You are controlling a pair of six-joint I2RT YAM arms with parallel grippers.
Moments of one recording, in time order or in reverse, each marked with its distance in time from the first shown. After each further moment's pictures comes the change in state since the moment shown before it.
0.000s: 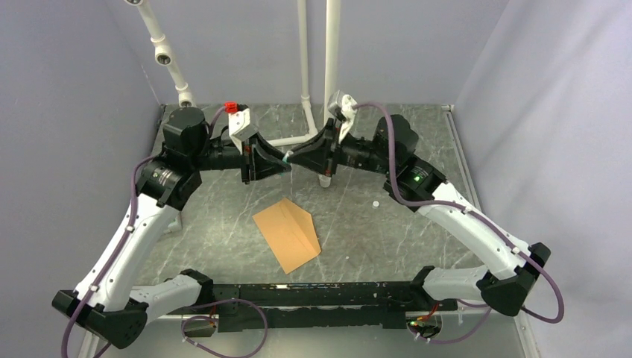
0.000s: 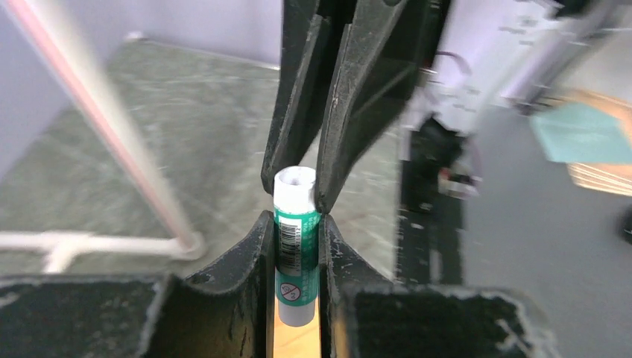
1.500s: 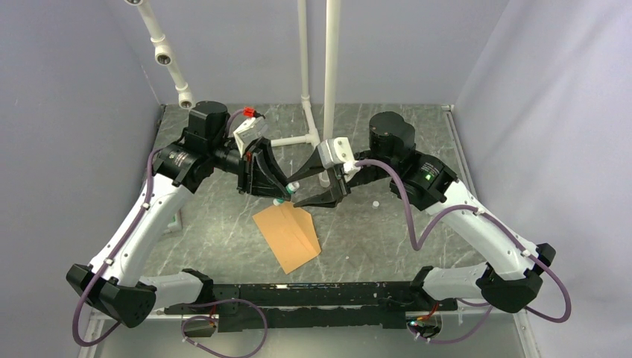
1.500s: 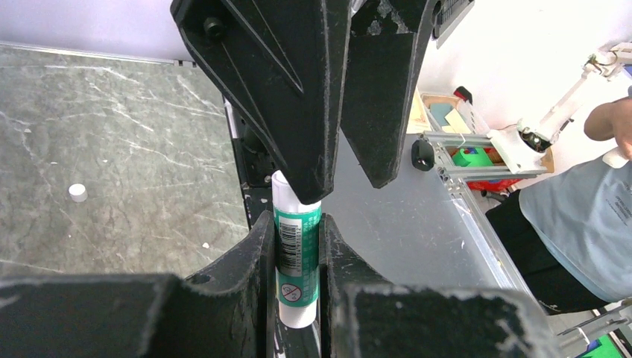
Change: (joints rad) left arm -0.003 0.111 0.048 -0.202 0.401 0.070; right arm 0.077 0.026 0.171 -0.386 -0.306 -0.570
